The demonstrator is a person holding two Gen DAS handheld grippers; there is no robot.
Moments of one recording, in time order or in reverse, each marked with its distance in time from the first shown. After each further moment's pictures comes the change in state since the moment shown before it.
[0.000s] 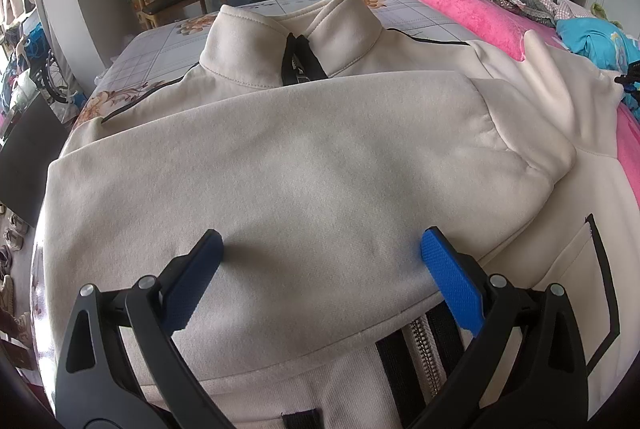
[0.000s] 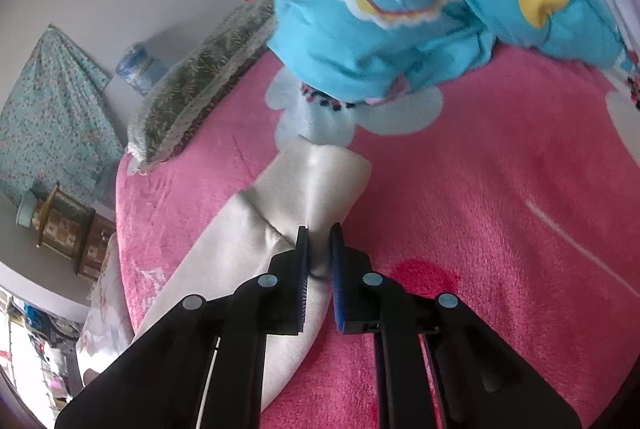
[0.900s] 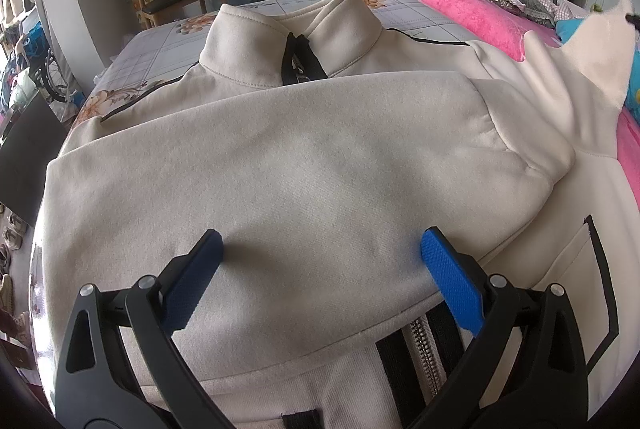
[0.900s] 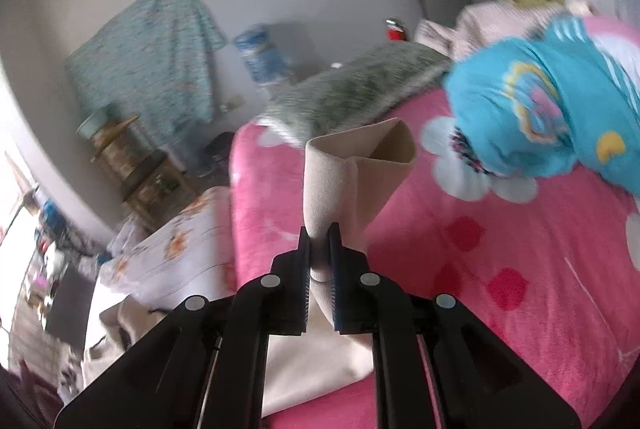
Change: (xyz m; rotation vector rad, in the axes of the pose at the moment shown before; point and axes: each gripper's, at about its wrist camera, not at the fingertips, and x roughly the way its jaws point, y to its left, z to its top) left arm 0.000 0.000 0.000 0.000 0.000 0.000; right arm -0.118 0.133 -0.045 -0.395 -0.081 0.242
